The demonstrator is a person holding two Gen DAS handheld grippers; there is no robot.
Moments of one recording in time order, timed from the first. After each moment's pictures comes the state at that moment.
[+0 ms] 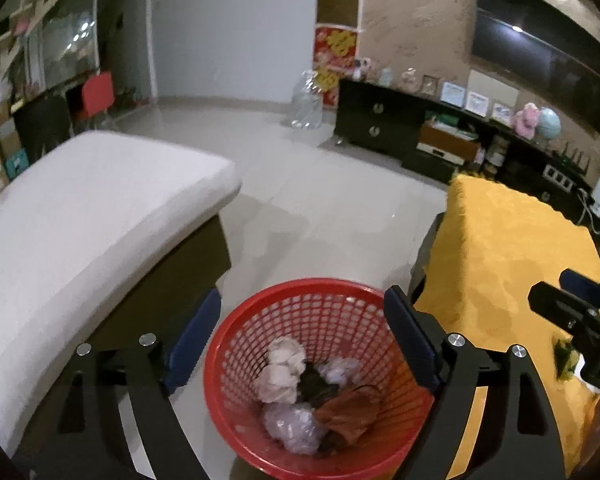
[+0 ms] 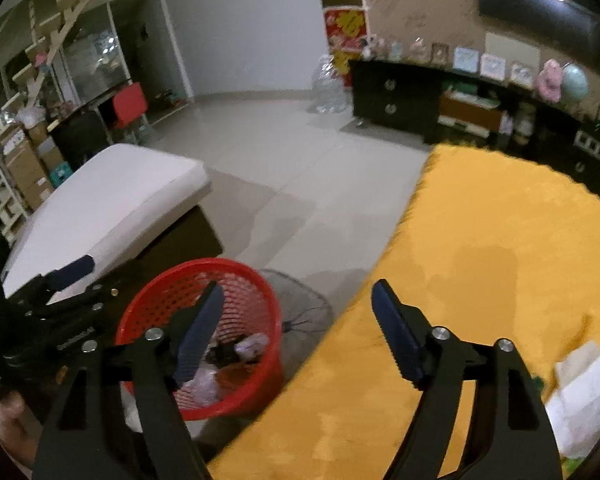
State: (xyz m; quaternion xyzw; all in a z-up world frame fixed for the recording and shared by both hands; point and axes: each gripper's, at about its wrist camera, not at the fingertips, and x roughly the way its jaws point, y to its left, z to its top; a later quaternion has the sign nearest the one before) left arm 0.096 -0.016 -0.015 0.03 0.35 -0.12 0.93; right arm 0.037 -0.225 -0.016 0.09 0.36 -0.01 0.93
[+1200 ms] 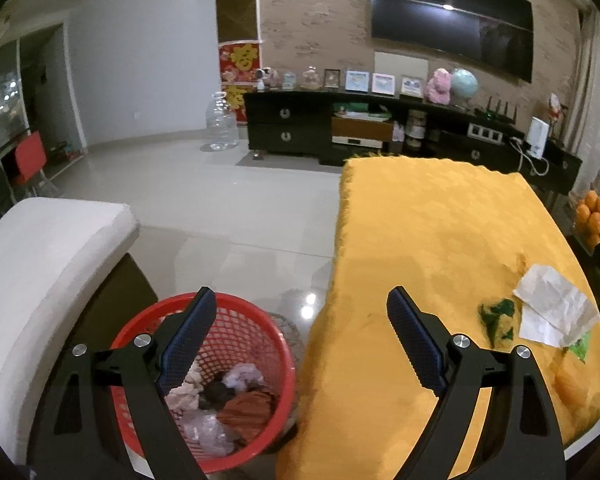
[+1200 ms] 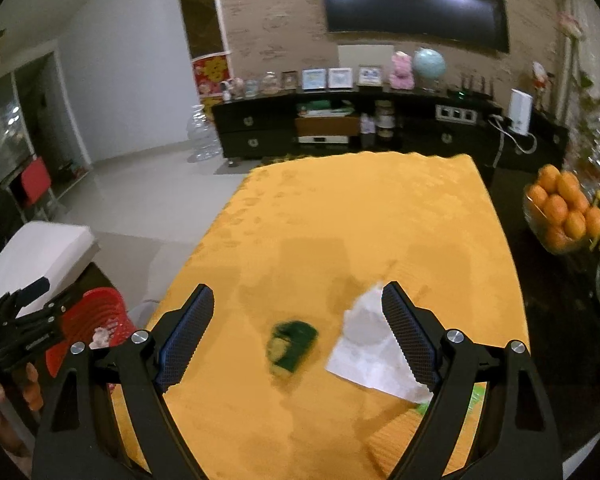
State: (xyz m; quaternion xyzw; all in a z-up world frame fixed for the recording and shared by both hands) left arm 0.033 -0.129 -0.011 0.10 0.32 -0.24 0.91; right arm -0.120 -0.371 -0.005 0.16 0.31 -0.21 0.91
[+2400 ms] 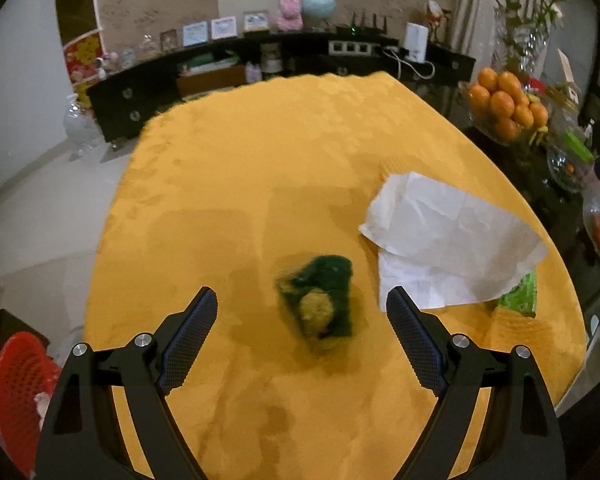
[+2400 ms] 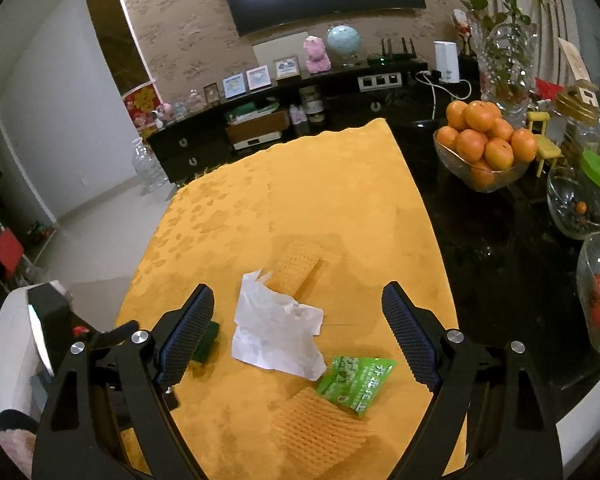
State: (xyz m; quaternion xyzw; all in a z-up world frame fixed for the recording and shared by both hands) left arm -0.027 -0.313 -0.092 0.21 0.37 -0.43 0.79; right arm -0.195 -0.448 -0.022 0.25 0.29 -0.29 0.88
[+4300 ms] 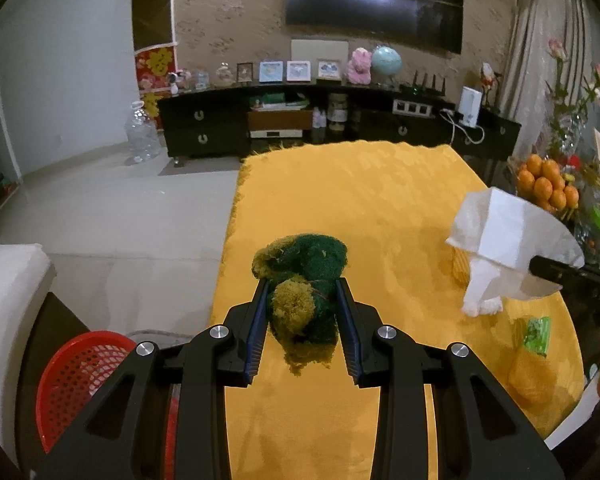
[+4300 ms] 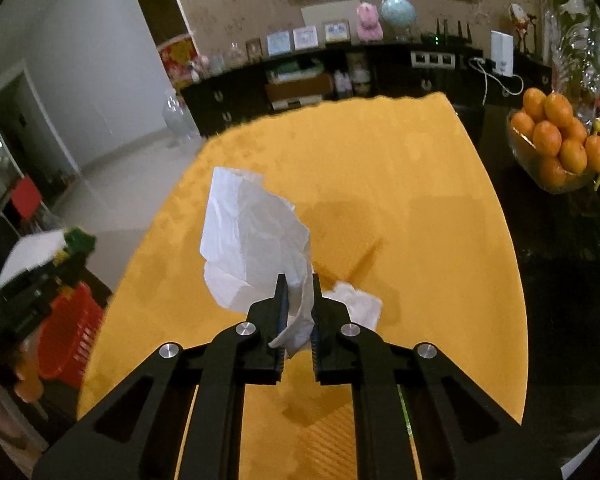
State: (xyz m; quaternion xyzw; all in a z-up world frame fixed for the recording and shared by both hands) left arm 0.022 -0.217 -0.019 0.13 0.32 -0.36 0.87; right arm -0.138 -0.435 -0.050 0.23 0.34 -0.21 0.89
